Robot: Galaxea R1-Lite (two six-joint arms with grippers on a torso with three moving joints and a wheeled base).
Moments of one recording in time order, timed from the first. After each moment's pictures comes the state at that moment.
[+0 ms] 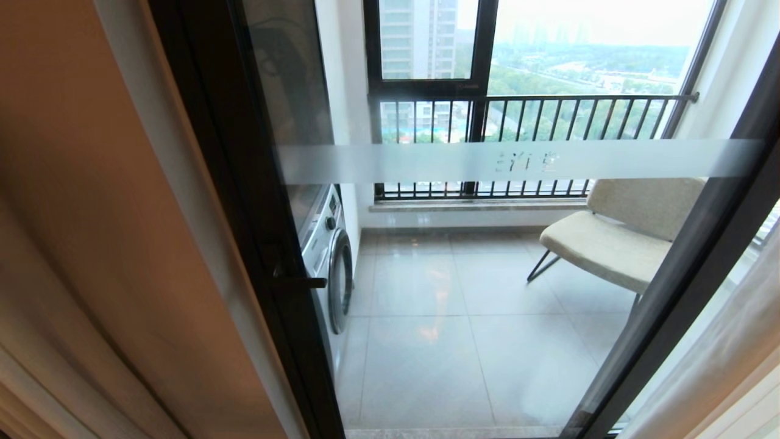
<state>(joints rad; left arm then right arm) 0.74 1.69 -1.67 -0.08 -0.08 -0.07 0.00 0.00 -0.02 0.04 -0.01 0.00</state>
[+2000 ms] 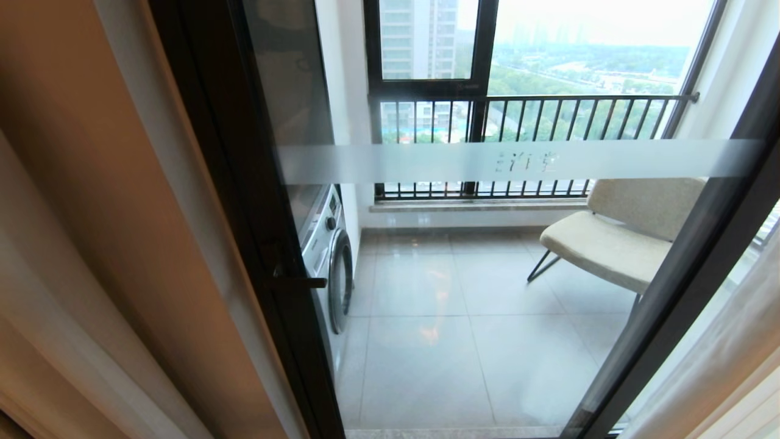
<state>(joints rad) 0.55 1.25 -1.28 -0.09 -0.07 -0.07 0.00 0.00 -0.02 0.04 -0.01 0.00</state>
